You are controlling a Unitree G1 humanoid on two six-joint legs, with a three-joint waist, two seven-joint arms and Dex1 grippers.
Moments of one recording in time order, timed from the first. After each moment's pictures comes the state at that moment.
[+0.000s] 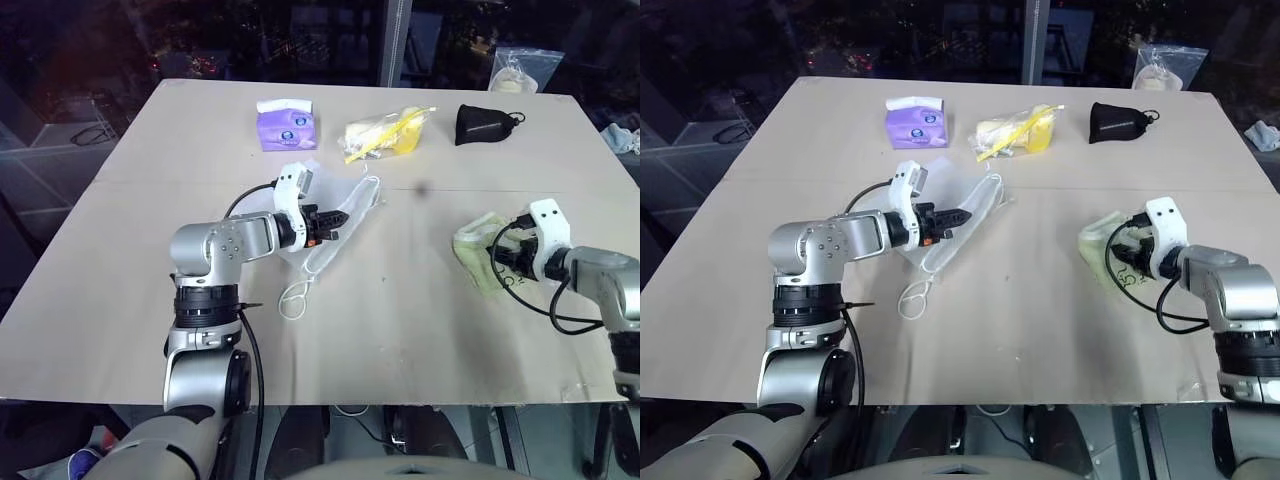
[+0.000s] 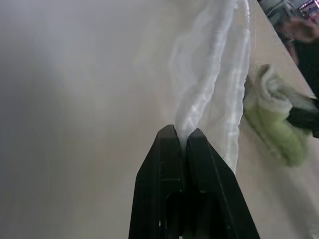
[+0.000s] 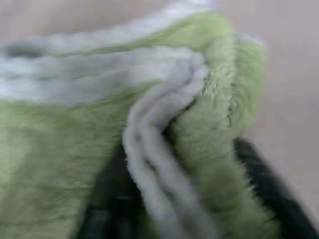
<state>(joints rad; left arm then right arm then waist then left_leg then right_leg) -0.72 0.30 0.14 0.03 -0.53 1.24 -0.48 -0.33 -0.66 -0.11 -0.08 0.35 0.98 0.56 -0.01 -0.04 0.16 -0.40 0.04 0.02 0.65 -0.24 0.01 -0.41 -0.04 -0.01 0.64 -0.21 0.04</state>
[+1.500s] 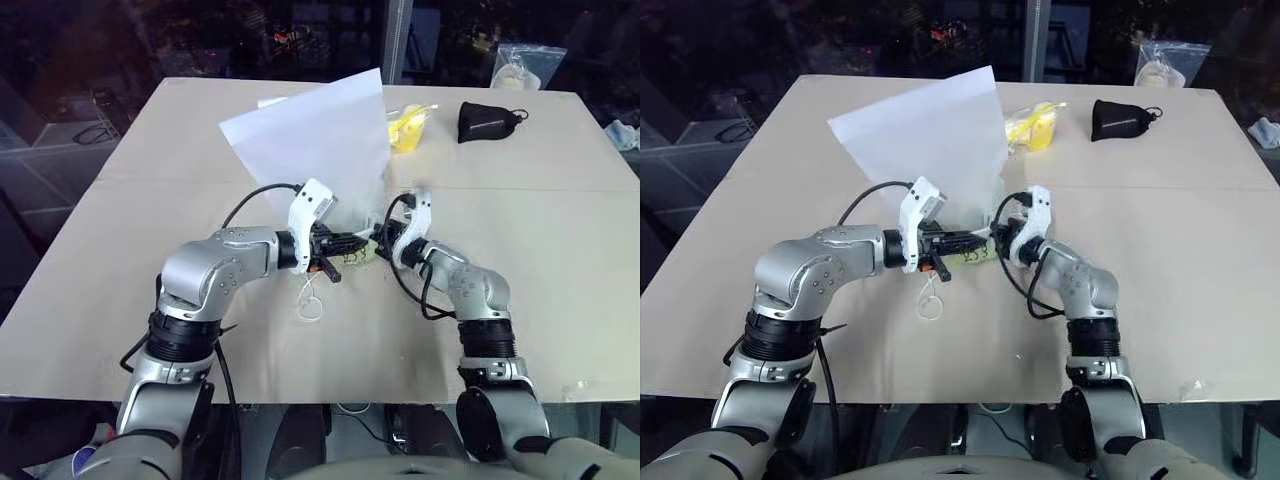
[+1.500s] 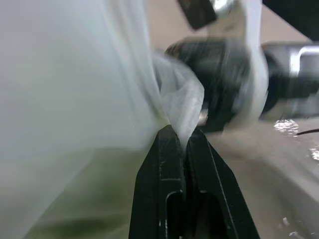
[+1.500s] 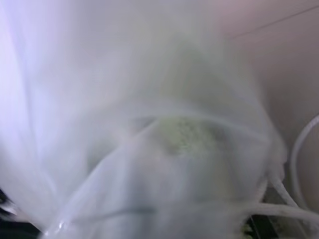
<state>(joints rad) -0.59 0.48 -0.08 -0.24 -0.58 1.12 -0.67 -0.59 0.13 -0.23 0.20 0.61 0.84 0.32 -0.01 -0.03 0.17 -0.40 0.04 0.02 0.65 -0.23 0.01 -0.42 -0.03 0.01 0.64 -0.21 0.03</state>
